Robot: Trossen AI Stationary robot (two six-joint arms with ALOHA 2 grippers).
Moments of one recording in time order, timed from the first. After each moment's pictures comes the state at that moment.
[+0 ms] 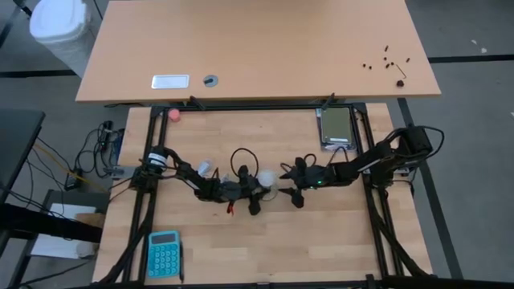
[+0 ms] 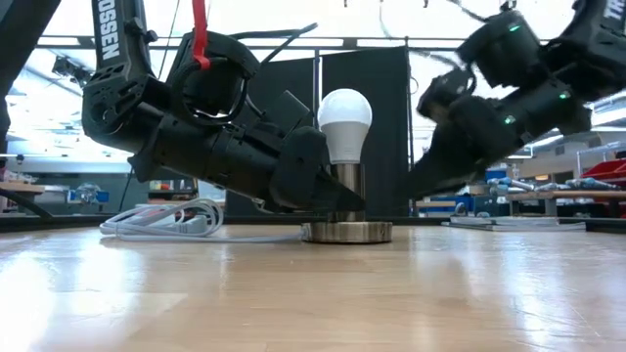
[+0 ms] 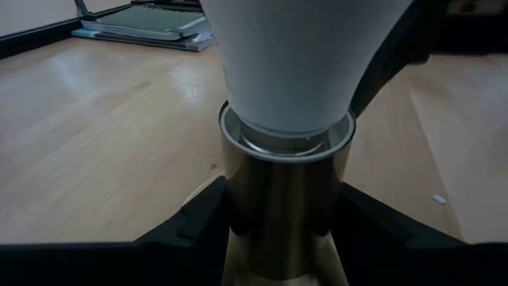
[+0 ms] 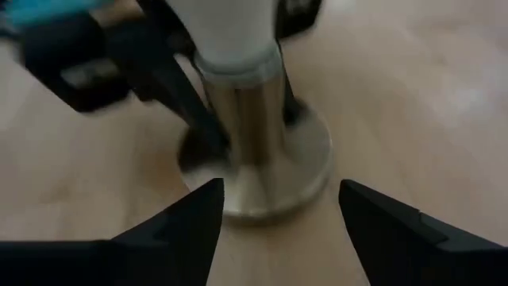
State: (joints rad) left arm -0.19 2.09 0.74 1.05 -0.45 -0.20; right arm 0.11 1.59 0.41 0.66 0.17 0.27
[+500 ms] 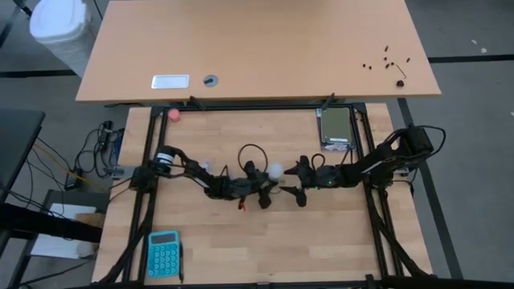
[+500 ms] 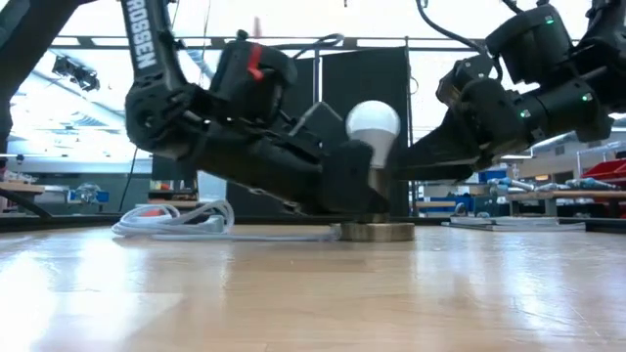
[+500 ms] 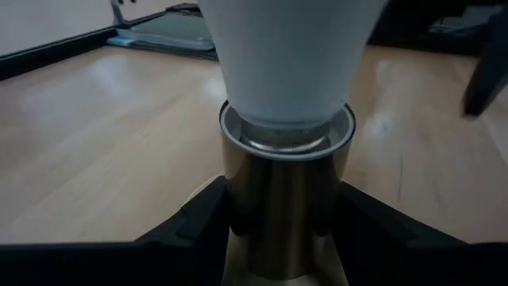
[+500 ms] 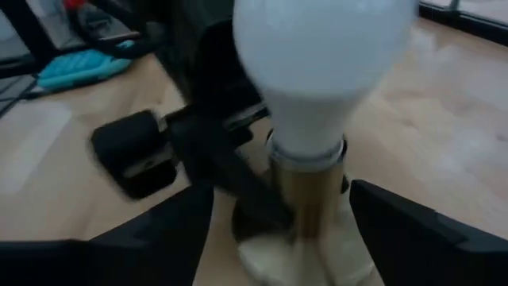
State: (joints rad) left arm -0.14 2.17 0.89 0.98 -0.51 -0.20; right arm 0.14 1.59 0.30 0.95 0.27 0.23
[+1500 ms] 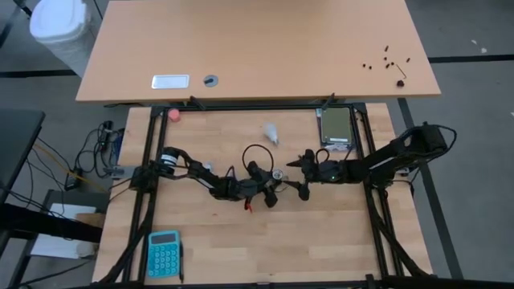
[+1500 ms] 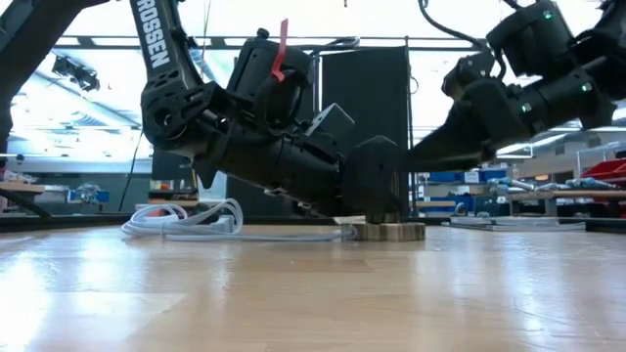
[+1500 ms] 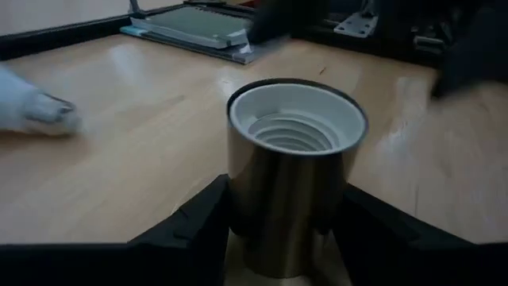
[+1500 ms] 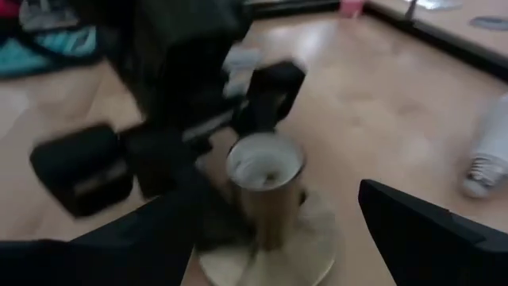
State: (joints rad) left arm -0.14 2.21 0.99 0.90 -0.57 -0.30; right arm 0.09 1.43 0.28 0.78 0.30 0.18
